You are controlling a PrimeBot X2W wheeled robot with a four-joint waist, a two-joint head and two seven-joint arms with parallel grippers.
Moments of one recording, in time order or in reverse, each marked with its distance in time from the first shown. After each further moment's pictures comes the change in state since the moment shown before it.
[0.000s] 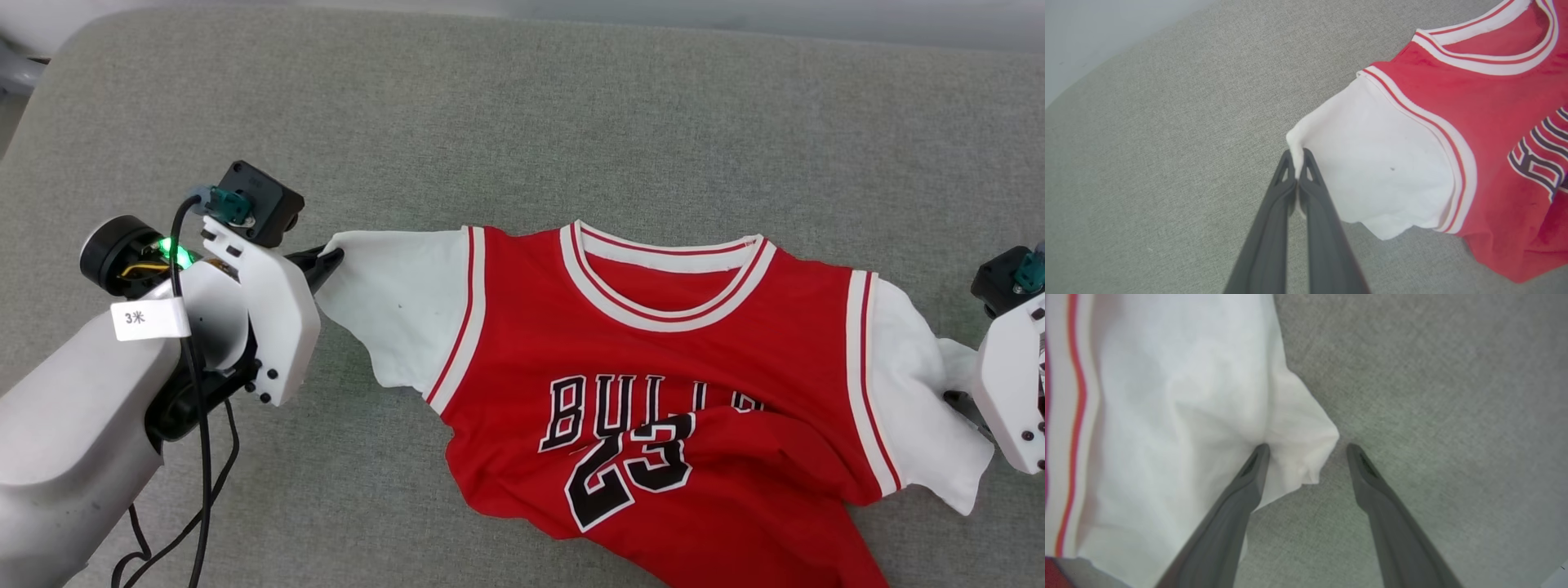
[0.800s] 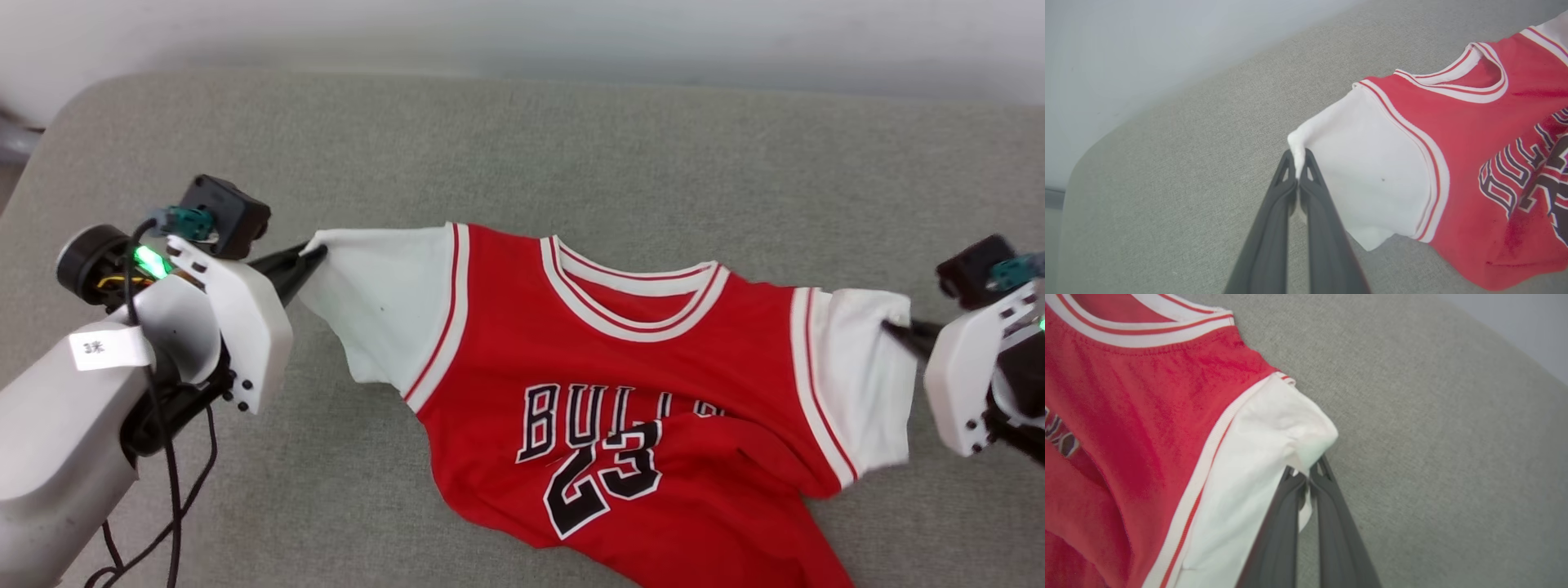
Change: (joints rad) left arm 0.036 0.028 0.009 0.006 -0.010 -0.012 -0.109; right arm -0.041 0.079 0.092 0.063 0.054 0.001 -0.449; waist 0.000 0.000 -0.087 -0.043
